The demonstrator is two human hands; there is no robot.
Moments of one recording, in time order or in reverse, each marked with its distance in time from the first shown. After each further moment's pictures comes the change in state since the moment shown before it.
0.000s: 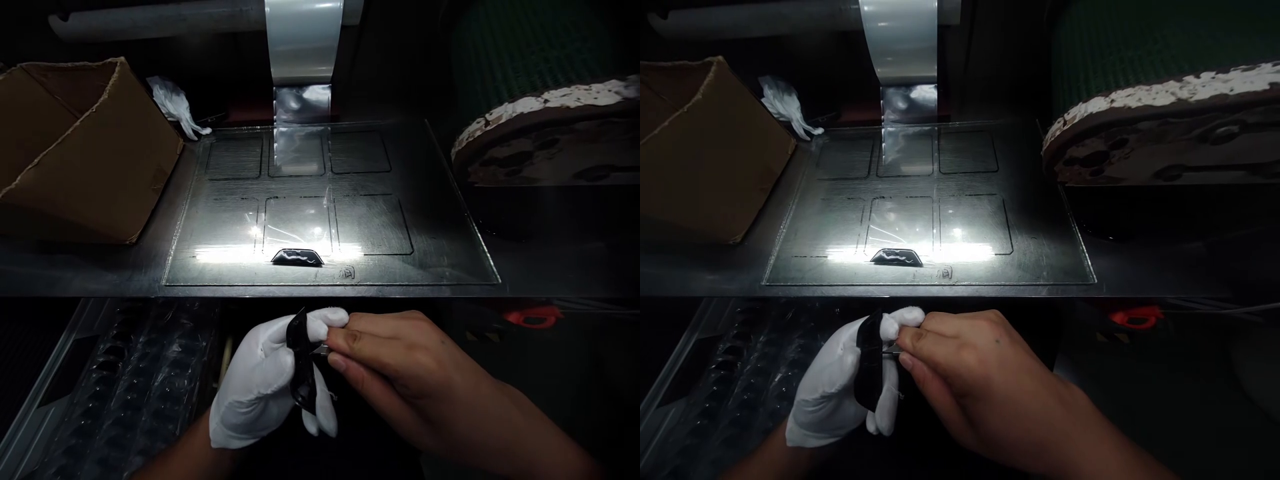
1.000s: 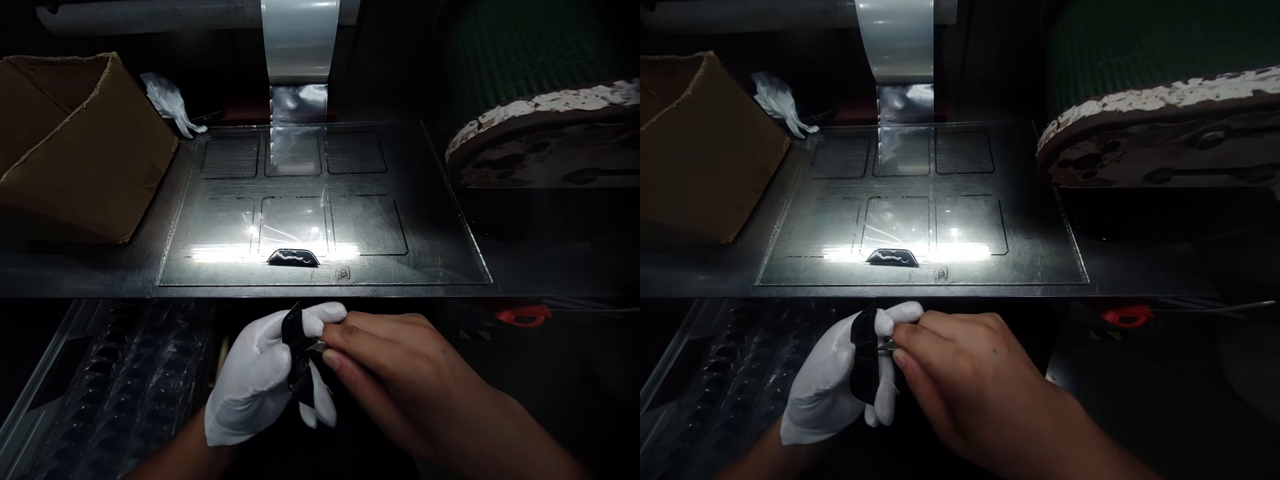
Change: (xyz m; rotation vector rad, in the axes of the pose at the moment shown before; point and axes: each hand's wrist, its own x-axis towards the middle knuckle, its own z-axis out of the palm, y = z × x) left_hand 0.003 0.001 0.002 0.006 -0.021 0.026; right_hand -0.004 -0.007 0.003 -0.109 0.071 0.065
